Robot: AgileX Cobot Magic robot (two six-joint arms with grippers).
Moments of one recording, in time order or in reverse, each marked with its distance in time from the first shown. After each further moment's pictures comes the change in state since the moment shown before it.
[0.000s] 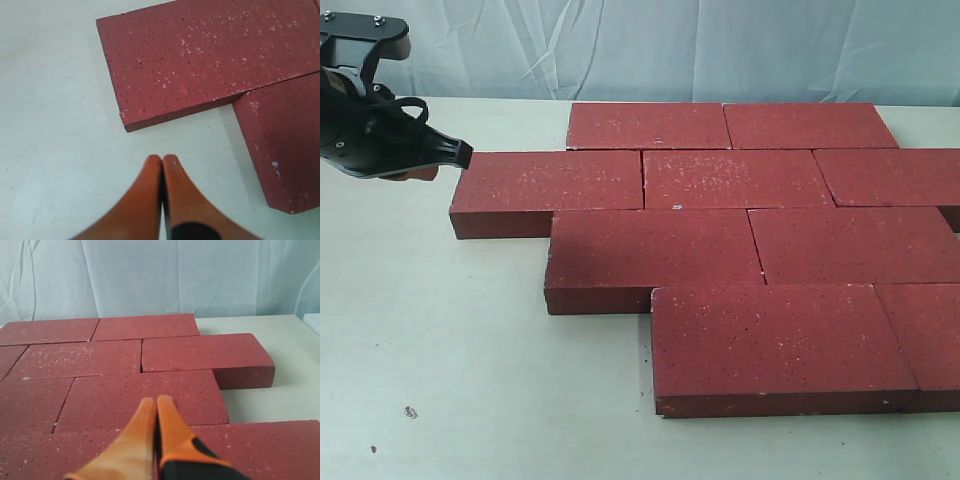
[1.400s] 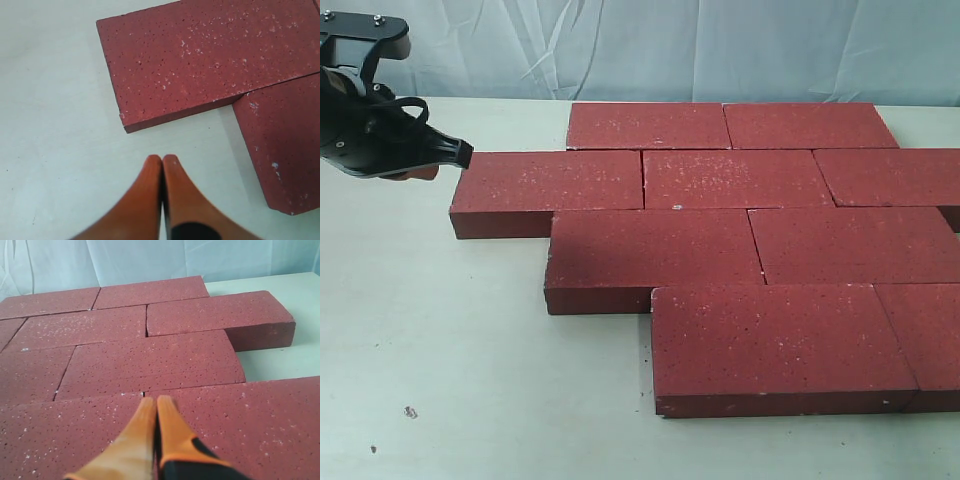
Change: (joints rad) left arm 0.000 0.000 0.000 0.000 -0.002 0.000; right arm 0.000 0.000 0.138 0.068 -0.063 0.000
